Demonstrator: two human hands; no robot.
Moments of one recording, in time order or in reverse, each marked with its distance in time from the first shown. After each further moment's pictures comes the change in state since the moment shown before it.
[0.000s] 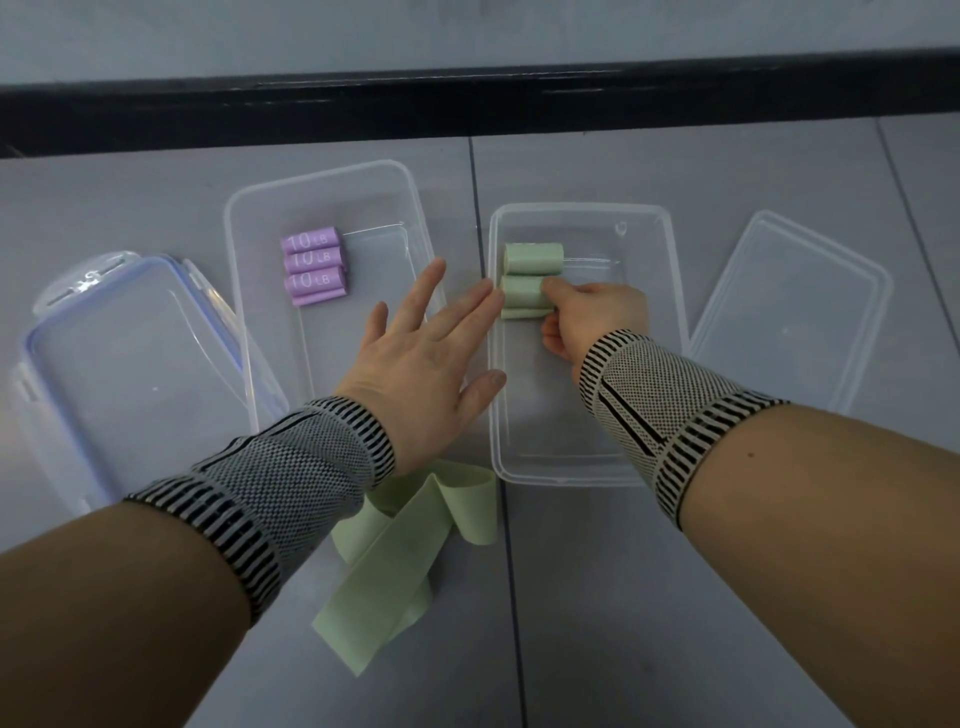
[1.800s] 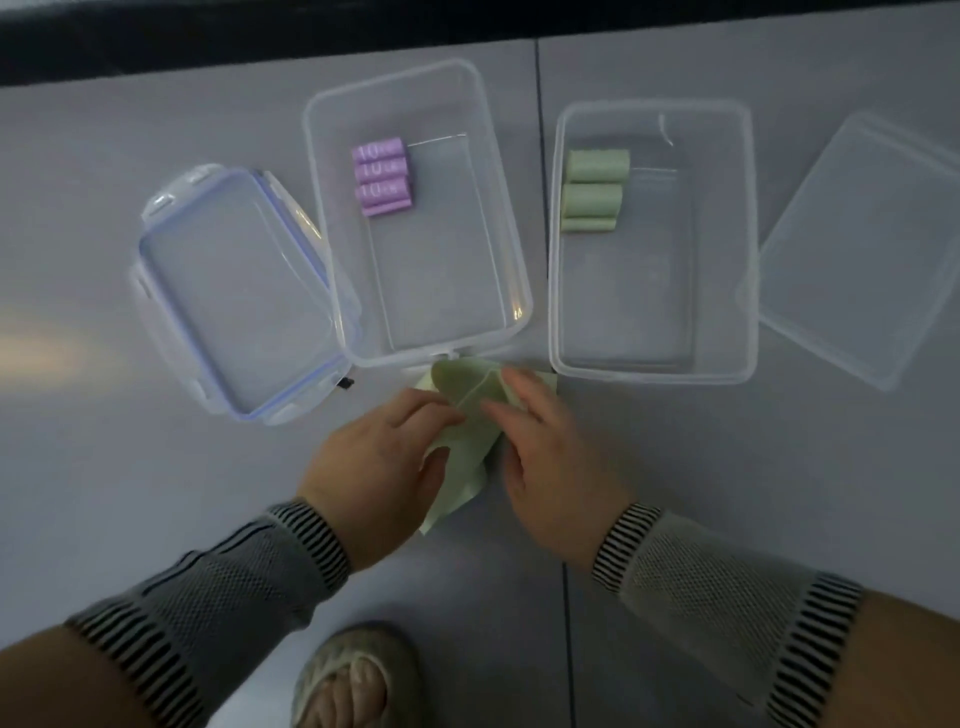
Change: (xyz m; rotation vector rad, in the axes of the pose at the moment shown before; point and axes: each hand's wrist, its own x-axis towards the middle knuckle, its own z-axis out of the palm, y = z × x) left_hand -0.143 -0.016 0.057 -0.234 0.173 -0.008; right_hand -0.172 0.093 -0.013 -0.583 -0.536 -0.781
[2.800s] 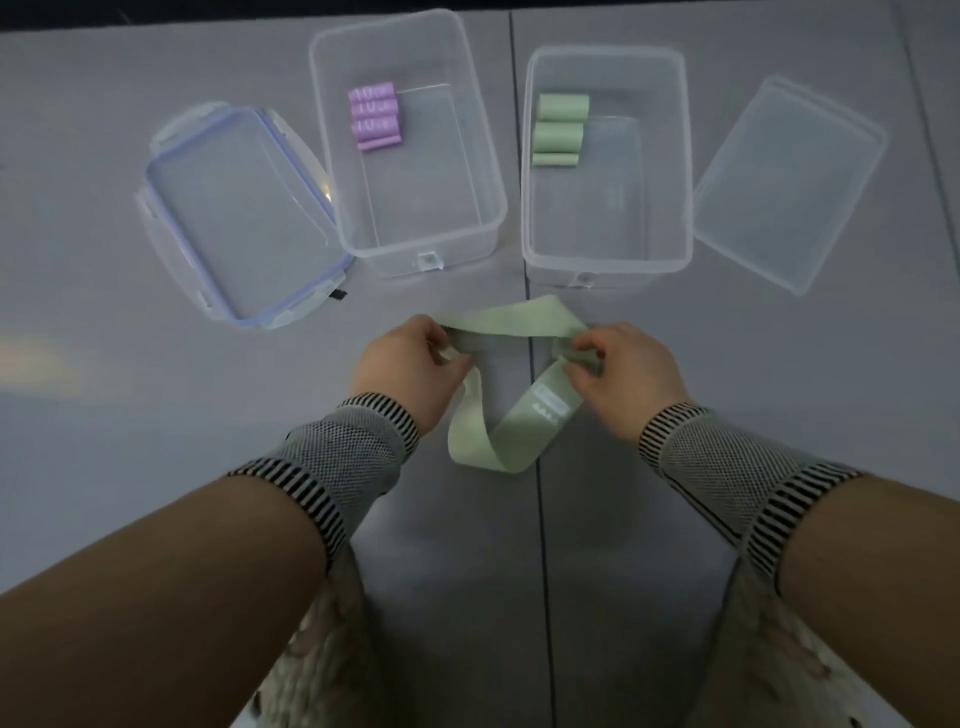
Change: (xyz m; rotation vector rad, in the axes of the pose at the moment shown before) left_hand -0.012 0.035 0.038 -0.295 0.086 -0.545; right_hand -0.057 0.043 -0.034 -0.224 0.046 0.349
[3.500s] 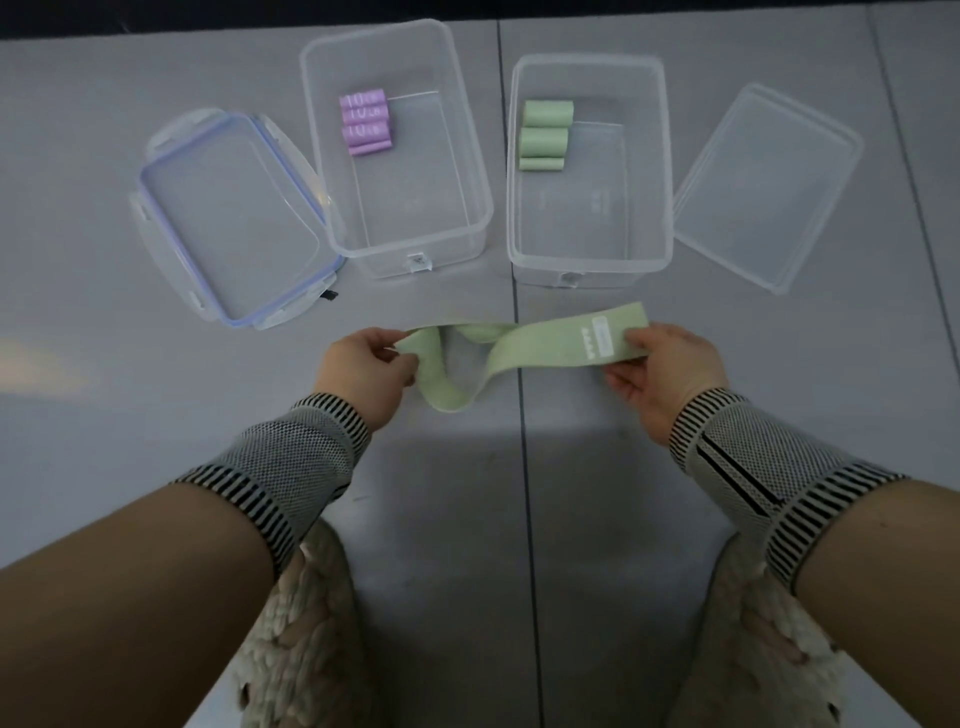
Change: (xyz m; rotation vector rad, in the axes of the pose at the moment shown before) left_hand -0.004 -0.016 -0.010 -0.498 -0.016 -0.218; right_hand -0.002 0.012 -0.022 1.333 0.181 0.741
